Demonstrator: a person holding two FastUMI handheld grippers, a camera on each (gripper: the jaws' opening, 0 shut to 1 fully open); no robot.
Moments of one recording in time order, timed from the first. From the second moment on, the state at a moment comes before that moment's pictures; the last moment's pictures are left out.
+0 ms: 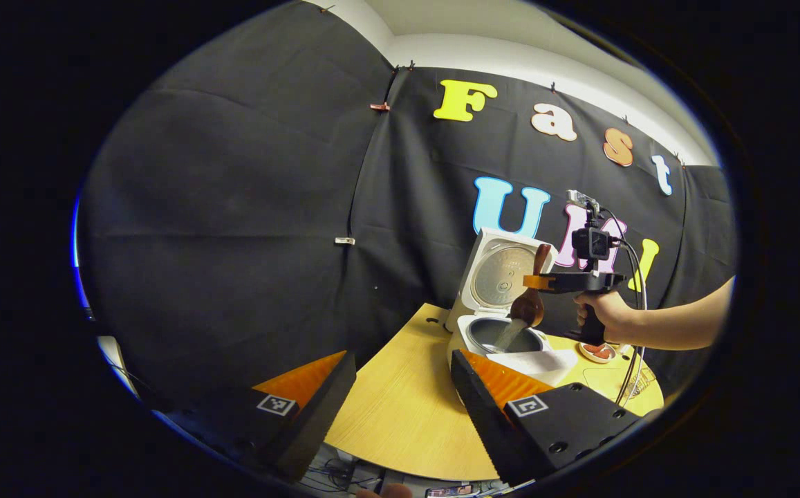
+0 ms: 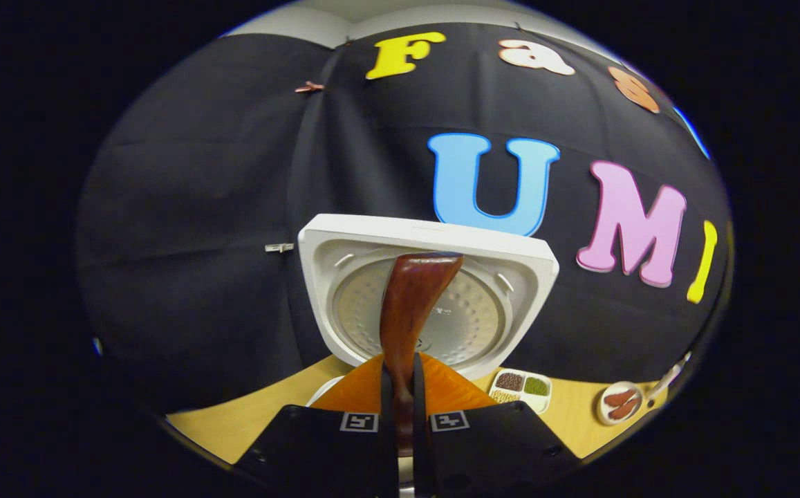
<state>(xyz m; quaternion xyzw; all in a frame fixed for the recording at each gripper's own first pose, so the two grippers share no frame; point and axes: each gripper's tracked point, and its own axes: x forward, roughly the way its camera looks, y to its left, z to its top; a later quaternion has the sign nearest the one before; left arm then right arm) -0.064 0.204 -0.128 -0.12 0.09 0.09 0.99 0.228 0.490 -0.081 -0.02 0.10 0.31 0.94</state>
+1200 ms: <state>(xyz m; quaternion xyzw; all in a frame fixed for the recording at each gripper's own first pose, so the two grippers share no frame) -0.080 0.160 -0.099 -0.10 0.08 0.08 0.99 0.213 0.356 -0.007 0.18 0.06 0.29 0.94</state>
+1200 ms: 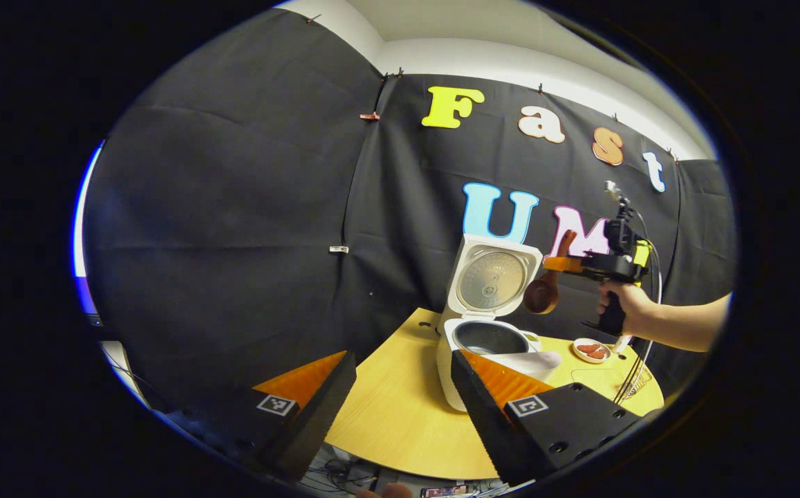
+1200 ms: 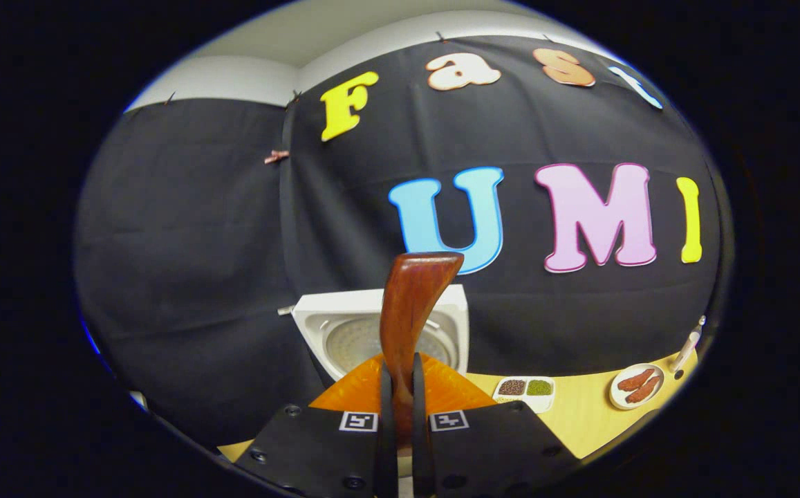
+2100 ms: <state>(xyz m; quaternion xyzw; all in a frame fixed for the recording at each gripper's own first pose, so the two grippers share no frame) -0.042 0.013 -0.053 -0.05 0.05 0.02 1.00 0.142 -0.024 -0.070 0.17 0.06 0.15 0.97</state>
